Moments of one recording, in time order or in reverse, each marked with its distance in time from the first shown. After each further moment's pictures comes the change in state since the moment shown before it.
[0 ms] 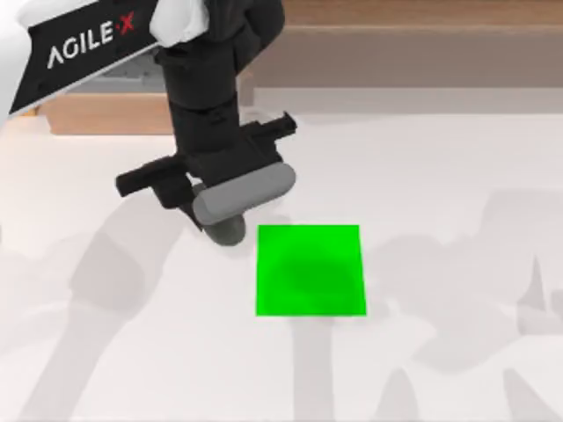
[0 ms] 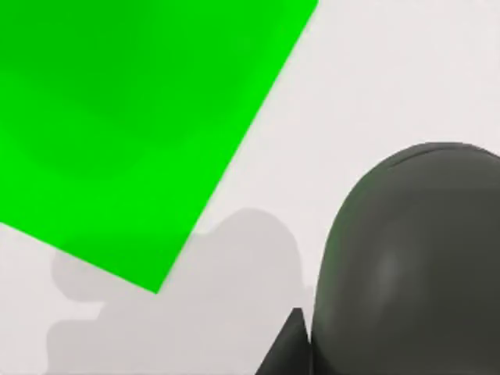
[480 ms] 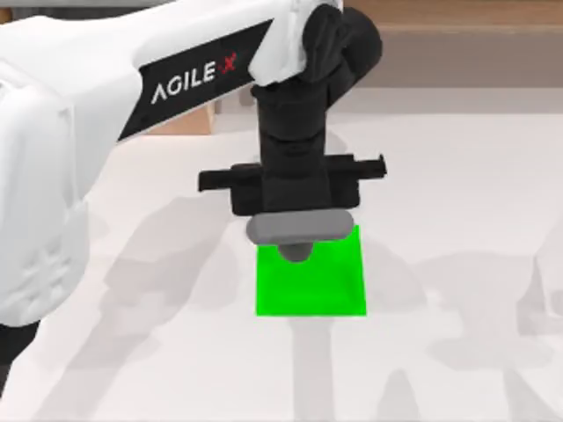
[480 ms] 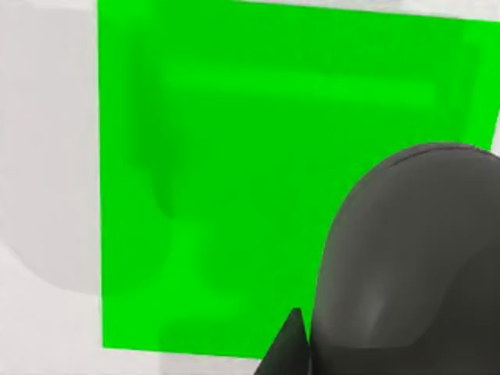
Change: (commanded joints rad) left arm -0.159 0.126 0.112 0.084 -0.030 0.272; right arm 0.000 0.000 0.000 0.000 0.000 0.000
